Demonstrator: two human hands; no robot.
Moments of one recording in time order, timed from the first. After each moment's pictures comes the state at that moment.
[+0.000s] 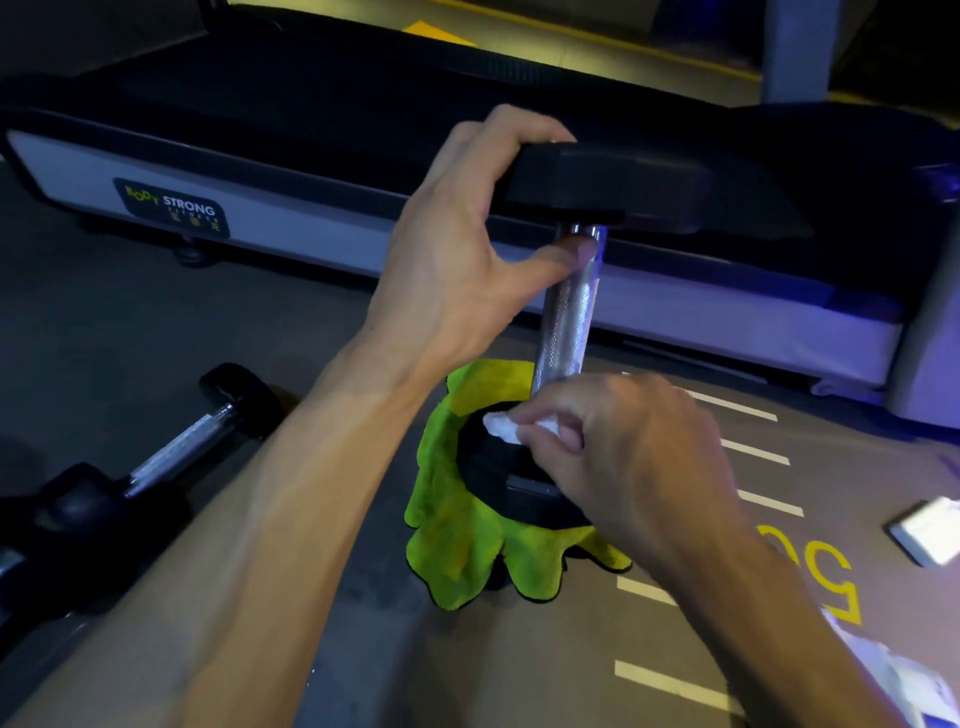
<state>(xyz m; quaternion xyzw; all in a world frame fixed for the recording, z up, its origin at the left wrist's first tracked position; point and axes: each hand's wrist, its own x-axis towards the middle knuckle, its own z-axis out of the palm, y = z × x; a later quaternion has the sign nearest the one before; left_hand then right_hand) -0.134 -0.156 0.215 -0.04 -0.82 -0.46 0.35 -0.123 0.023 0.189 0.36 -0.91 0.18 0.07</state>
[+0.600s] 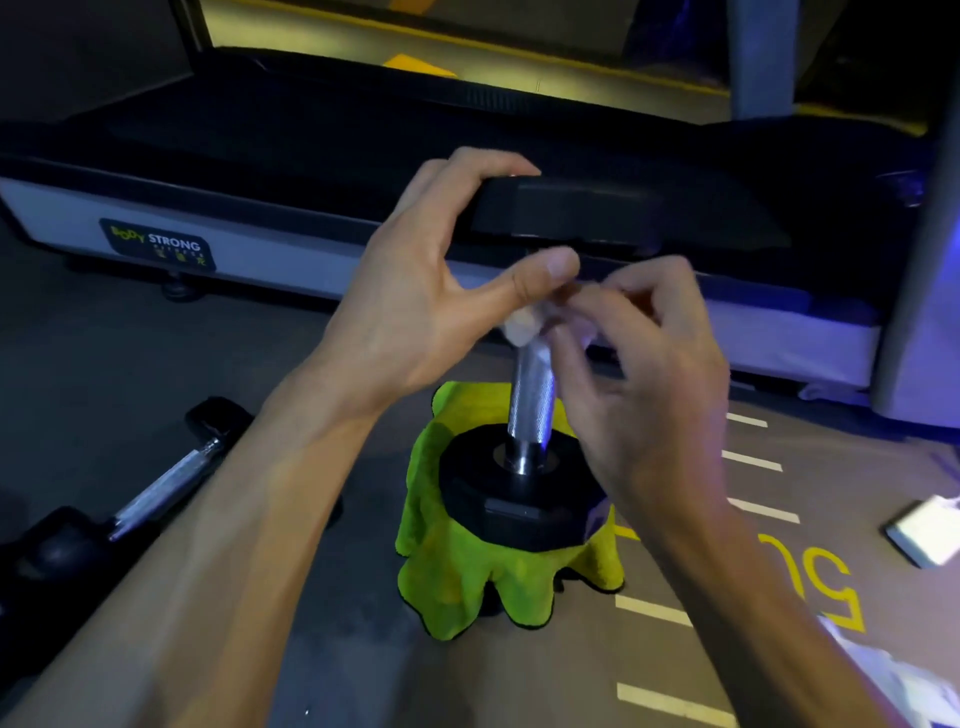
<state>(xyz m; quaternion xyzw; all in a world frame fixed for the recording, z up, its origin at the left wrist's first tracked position) -0.130 -0.163 0.223 -0.07 -0.83 -0.47 0.28 -0.155 0.017 0.194 0.34 -0.82 0.32 0.33</state>
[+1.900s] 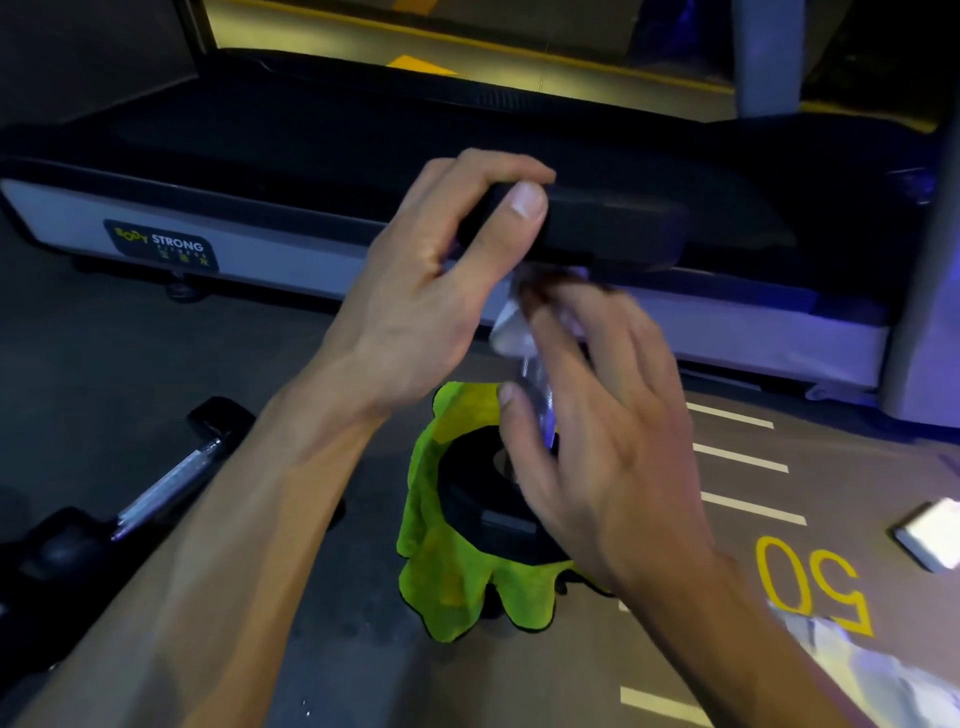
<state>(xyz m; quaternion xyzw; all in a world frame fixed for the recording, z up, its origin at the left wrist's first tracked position) -0.124 -0.156 0.229 -0.07 -0.82 -0.49 0.28 -0.128 0.012 0.187 0.38 -0.85 0.23 0.29</state>
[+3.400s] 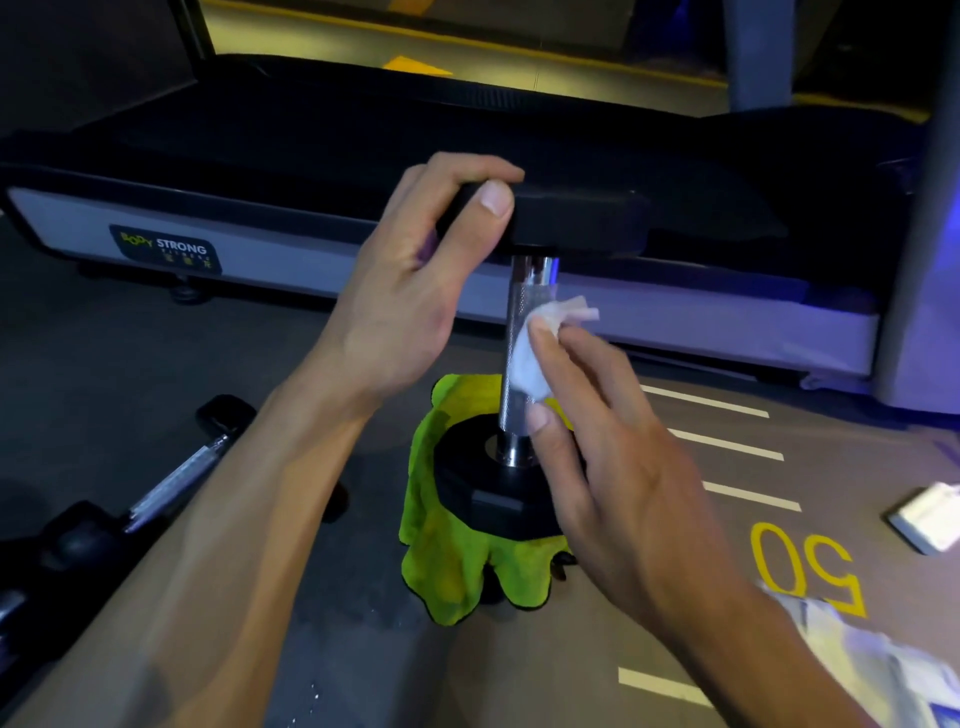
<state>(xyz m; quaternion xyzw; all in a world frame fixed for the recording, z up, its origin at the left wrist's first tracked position) -0.124 -0.157 0.224 -0.06 -0.79 -0.53 0.29 -0.105 0.044 0.182 0.36 -0.87 0.31 0.12</state>
